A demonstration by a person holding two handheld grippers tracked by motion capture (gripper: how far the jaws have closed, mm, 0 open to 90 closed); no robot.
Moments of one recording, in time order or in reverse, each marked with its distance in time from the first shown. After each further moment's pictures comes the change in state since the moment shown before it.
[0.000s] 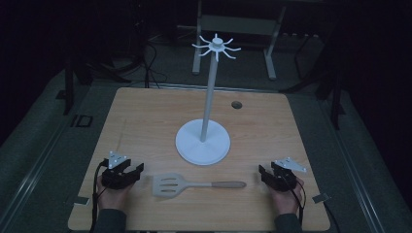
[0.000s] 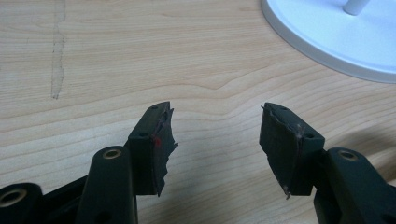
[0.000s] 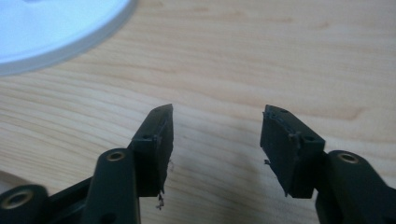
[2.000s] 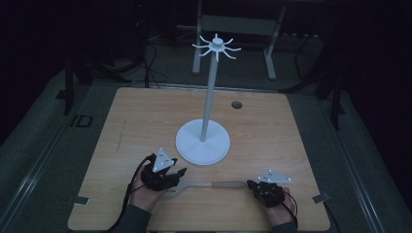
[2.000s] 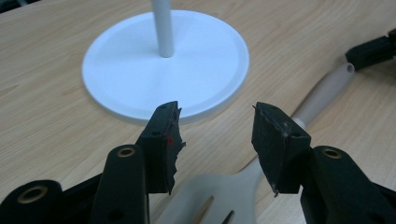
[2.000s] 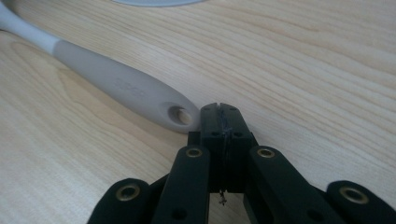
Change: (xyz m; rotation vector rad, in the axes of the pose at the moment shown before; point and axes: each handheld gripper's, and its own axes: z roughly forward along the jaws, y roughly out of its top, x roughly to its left) left arm -0.119 0.048 -0.001 0.003 -0.293 0.377; right arm 0.048 -0.018 -0.018 0.127 0.242 -0.153
